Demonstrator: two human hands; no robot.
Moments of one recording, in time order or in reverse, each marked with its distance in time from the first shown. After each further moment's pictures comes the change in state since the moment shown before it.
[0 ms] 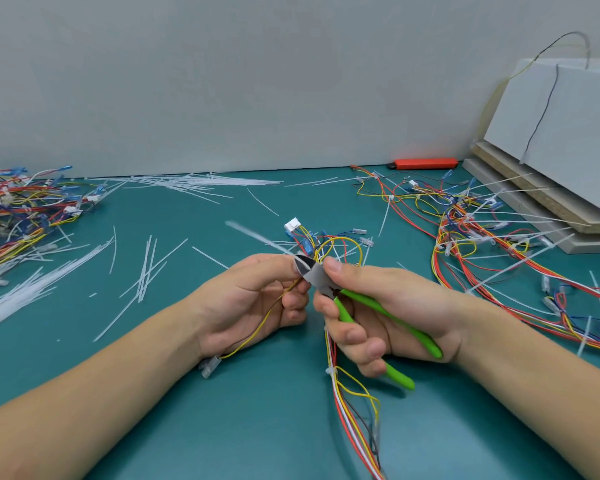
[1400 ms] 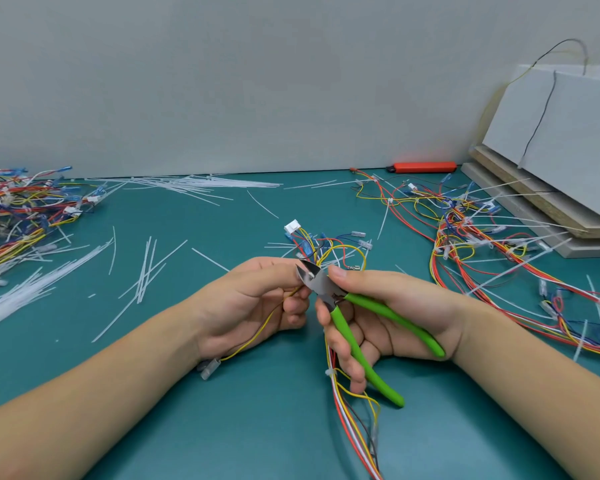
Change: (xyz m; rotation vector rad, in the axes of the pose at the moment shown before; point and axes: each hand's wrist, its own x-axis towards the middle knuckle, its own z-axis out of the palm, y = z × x) left_hand -0.001 0.001 0.003 0.043 -0.026 -0.015; right_hand -0.002 0.000 -0.007 -0.032 -0.012 -0.003
